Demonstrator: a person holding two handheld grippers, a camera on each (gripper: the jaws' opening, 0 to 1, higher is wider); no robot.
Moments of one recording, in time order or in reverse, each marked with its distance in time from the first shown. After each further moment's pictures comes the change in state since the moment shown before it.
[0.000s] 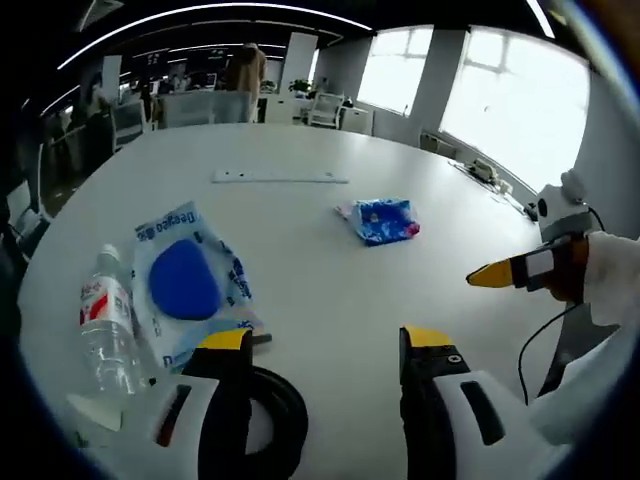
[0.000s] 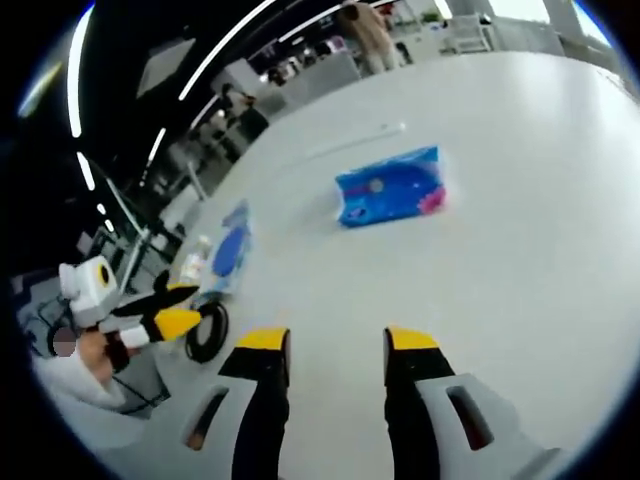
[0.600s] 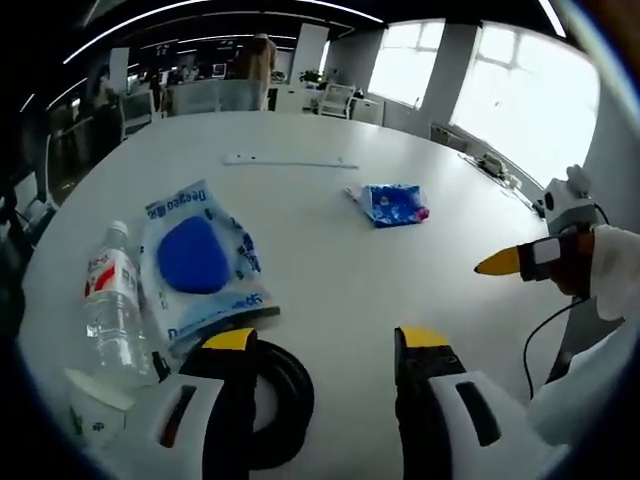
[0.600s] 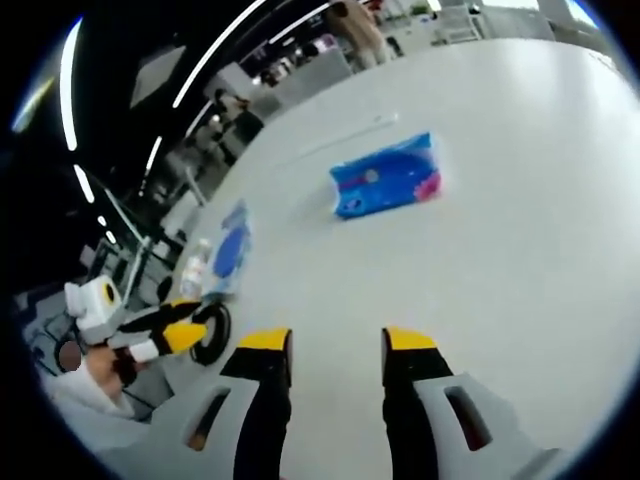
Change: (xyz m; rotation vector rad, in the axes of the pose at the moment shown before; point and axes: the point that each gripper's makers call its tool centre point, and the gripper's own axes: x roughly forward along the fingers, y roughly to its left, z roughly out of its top) left arm -0.004 0.006 -0.017 -0.006 0.039 0.041; right arm 0.000 -0.003 -0.008 0.060 0.000 0.006
